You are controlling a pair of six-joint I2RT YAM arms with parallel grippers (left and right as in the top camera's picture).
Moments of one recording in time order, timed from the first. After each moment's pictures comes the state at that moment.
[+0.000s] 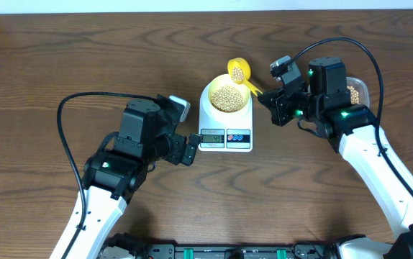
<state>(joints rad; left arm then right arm) -0.34 1.07 0.91 -0.68 0.20 0.02 0.27 1.46 1.06 -0.38 -0.52 -0.04</state>
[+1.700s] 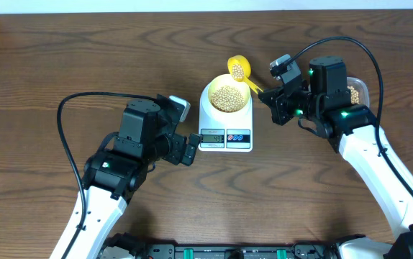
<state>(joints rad) -0.34 1.07 0.91 -0.68 0.20 0.02 0.27 1.46 1.06 -0.36 -0.50 -0.07</state>
